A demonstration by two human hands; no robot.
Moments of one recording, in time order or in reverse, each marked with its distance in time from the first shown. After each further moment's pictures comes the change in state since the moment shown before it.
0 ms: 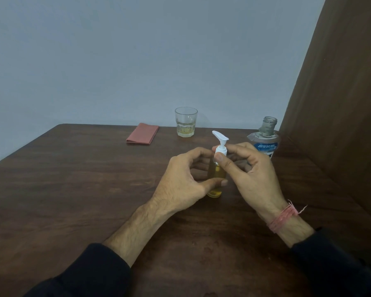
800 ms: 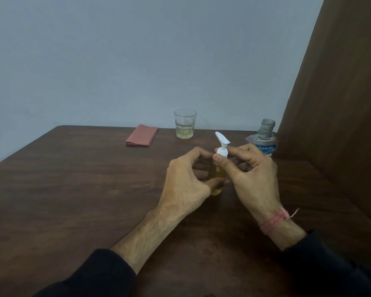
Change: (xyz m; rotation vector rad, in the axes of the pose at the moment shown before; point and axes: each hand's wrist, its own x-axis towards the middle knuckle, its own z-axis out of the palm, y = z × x) left_hand -0.002 0.009 0.014 0.051 0.171 -0.029; right_hand -0.004 -0.008 0.005 -0.097 0.138 0.015
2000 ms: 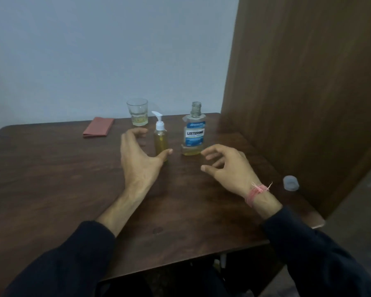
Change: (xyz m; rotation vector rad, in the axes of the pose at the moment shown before) left_hand -0.024 0.025 0.022 0.128 0.336 -0.069; right_hand -0.057 -0.013 -0.113 -0.411 -0.184 0.254
